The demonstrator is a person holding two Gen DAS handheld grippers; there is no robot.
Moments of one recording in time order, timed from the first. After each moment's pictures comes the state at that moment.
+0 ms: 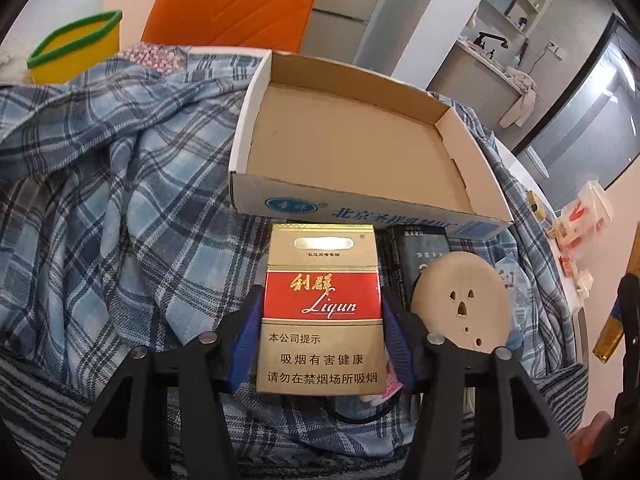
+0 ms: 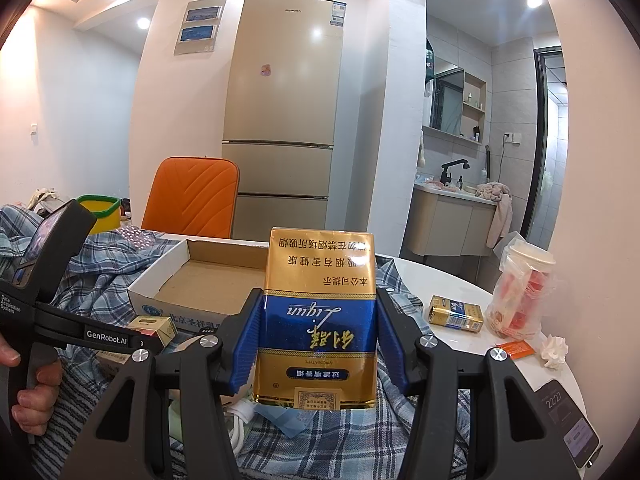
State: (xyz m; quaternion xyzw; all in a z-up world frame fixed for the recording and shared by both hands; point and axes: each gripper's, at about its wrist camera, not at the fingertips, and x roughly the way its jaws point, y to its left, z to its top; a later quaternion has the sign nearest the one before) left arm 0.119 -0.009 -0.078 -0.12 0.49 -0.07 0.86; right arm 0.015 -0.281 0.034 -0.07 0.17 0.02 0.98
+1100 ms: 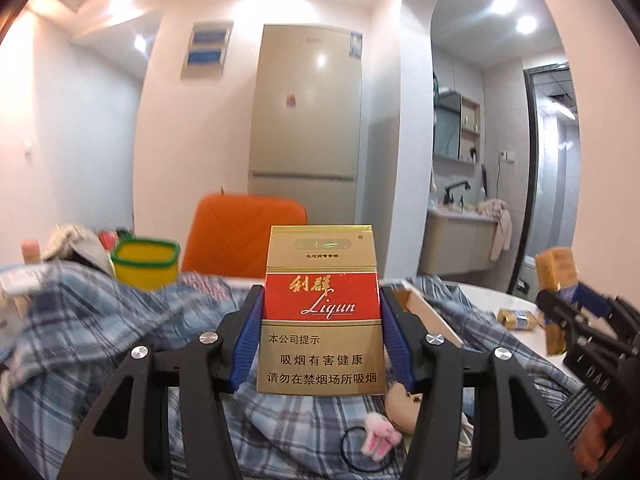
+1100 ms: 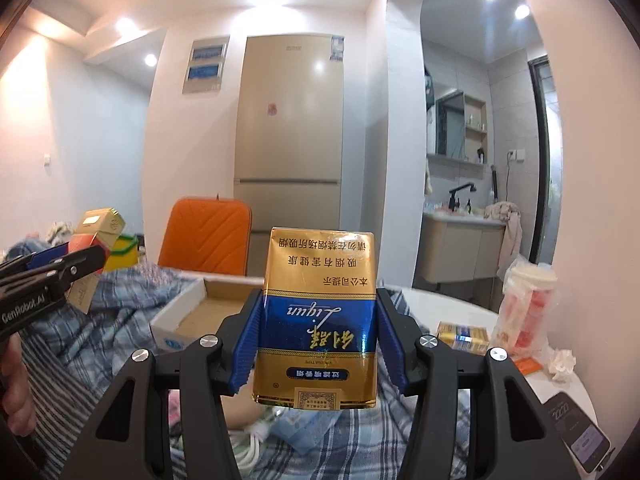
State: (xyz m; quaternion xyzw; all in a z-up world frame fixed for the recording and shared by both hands) left arm 0.007 0.003 0.013 -0.03 0.10 -0.02 0.99; right arm -0.014 -0.291 0.055 -0.05 0.09 0.04 0.99
